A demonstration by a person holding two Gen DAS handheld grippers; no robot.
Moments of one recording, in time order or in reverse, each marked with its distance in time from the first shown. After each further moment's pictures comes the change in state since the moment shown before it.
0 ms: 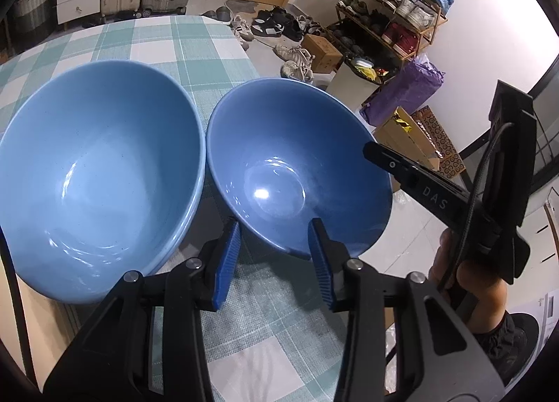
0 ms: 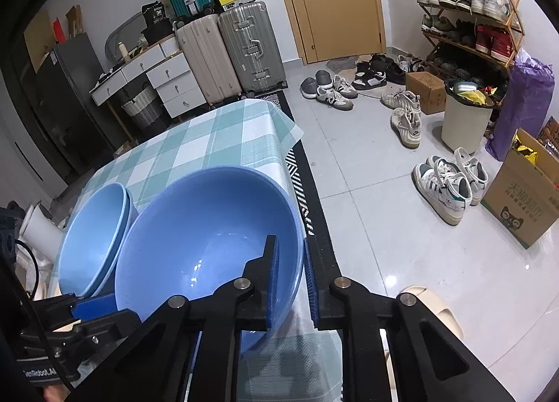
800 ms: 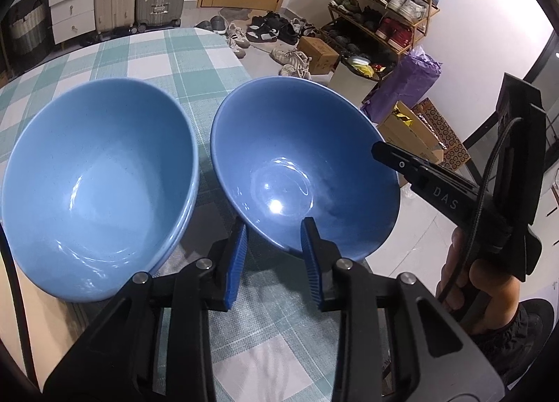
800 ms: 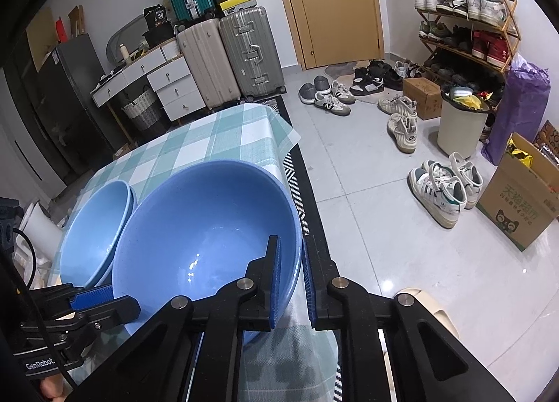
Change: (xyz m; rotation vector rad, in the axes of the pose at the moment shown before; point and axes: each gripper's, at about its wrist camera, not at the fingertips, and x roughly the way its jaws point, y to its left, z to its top) left arm -0.009 -0.010 -0.003 0.074 -0.024 0.026; right arm -0.019 0.004 0.000 -0.008 -0.025 -0.017
